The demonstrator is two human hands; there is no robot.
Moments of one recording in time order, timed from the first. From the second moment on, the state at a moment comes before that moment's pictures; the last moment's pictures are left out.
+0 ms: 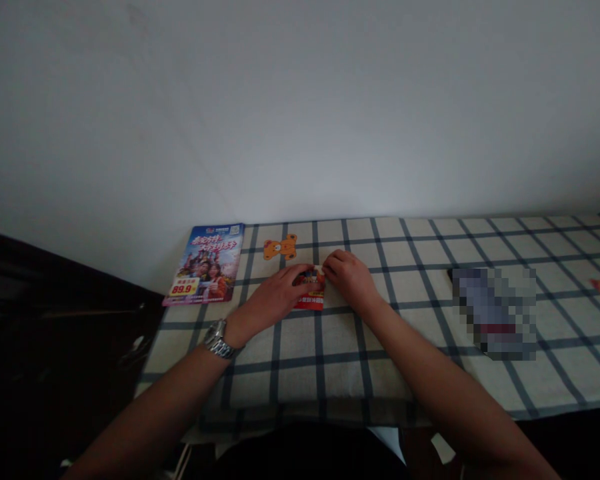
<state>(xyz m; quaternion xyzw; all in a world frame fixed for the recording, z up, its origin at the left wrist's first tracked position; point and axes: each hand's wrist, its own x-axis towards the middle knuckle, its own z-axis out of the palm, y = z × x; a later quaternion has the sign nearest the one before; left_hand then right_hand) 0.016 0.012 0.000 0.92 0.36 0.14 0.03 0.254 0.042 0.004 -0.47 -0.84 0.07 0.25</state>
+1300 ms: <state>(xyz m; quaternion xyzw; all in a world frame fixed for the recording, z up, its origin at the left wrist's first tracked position) 0.016 0.012 0.006 0.92 0.36 0.13 0.02 0.249 0.049 -0.002 -0.52 -0.80 0.09 0.29</state>
